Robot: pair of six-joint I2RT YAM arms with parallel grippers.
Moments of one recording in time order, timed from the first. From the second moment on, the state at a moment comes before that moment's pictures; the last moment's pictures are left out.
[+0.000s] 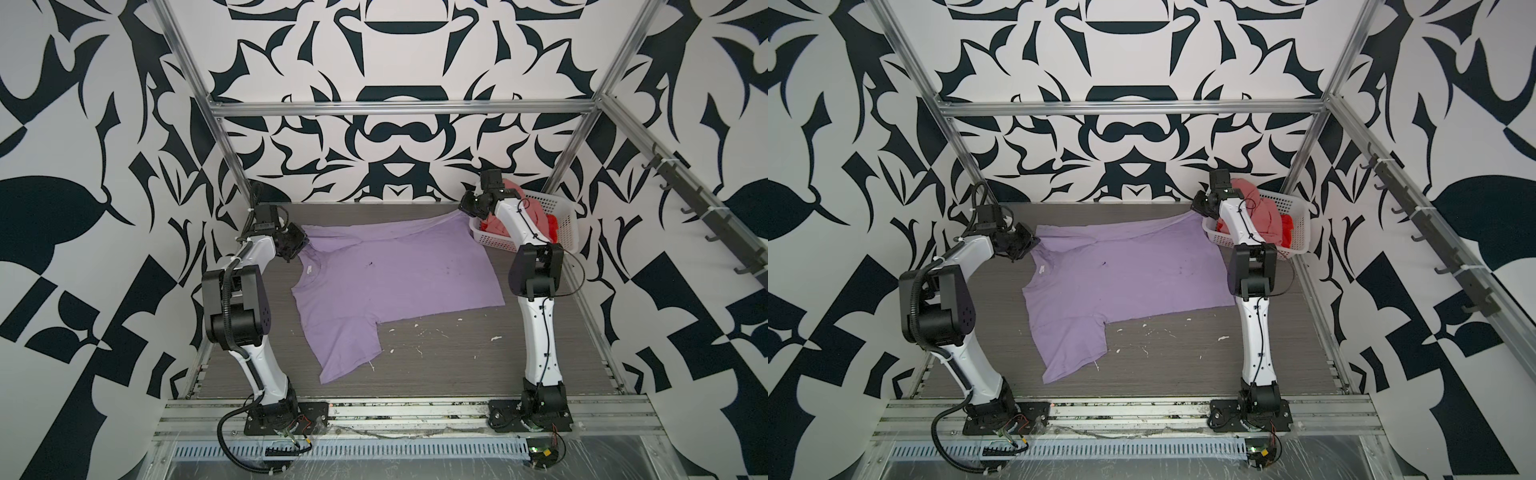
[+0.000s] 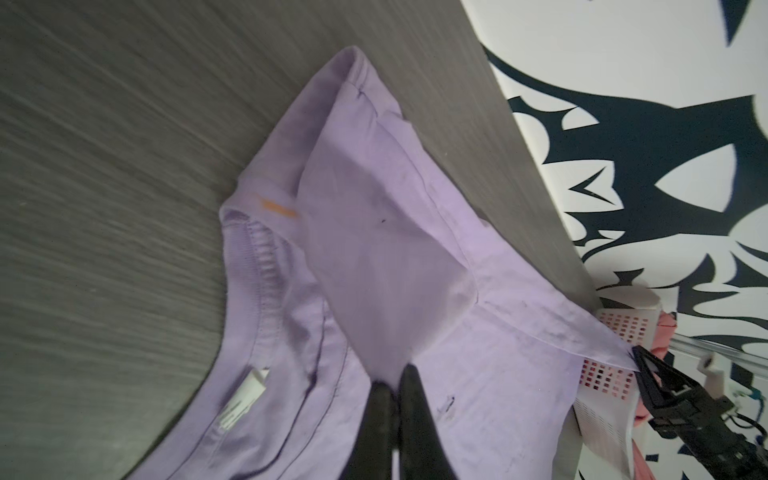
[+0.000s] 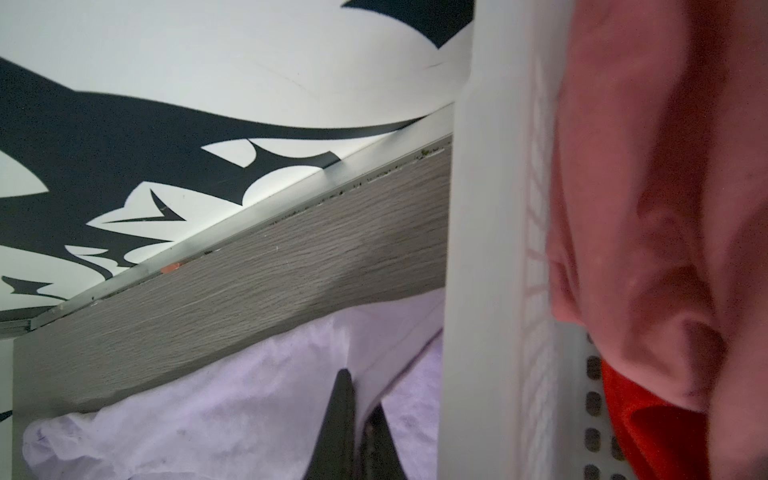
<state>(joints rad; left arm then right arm) 0.13 1.87 1.35 -0.38 0.42 -0.71 0.06 2.52 2.40 -0.74 -0.22 0.50</state>
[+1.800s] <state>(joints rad) -0.16 1.43 0.68 -0.46 0.24 -1.00 0.30 2.02 1.45 -0.61 -0.02 0.63</state>
